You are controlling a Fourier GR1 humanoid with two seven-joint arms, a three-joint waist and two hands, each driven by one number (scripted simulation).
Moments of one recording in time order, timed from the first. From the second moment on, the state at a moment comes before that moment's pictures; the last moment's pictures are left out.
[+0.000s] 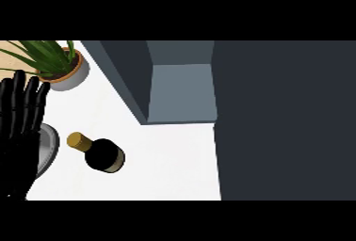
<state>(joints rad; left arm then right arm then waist) -0.02 0.09 0.02 -2.10 -0.04 -0.01 -0.01 0.01 -0.13 -0.01 -2.10 0.02 0.01 0.03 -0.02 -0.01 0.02</state>
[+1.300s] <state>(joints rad) -0.30 0.00 -0.19 -1.86 -0.29 0.79 0.28 0.19 -0.18 -0.03 -2.35 -0.35 0.24 0.25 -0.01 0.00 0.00</state>
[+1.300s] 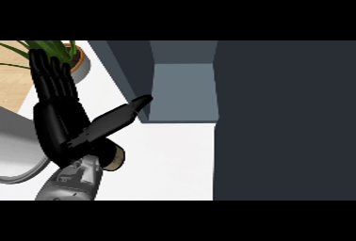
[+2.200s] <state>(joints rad) -0.24 0.00 -0.28 -1.92 -0.43 0.88 0.39 0.13 -0.15 -0.08 -2.35 -0.37 0.26 0.34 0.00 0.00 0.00</state>
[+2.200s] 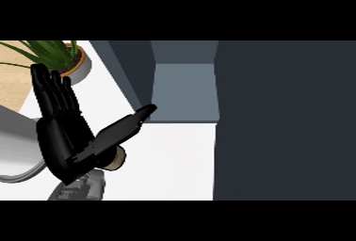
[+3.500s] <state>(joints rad) 0.17 0.03 -0.22 -1.99 -0.19 0.84 0.10 0.08 -0.12 -0.07 -2.36 -0.35 0.25 0.41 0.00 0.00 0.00</state>
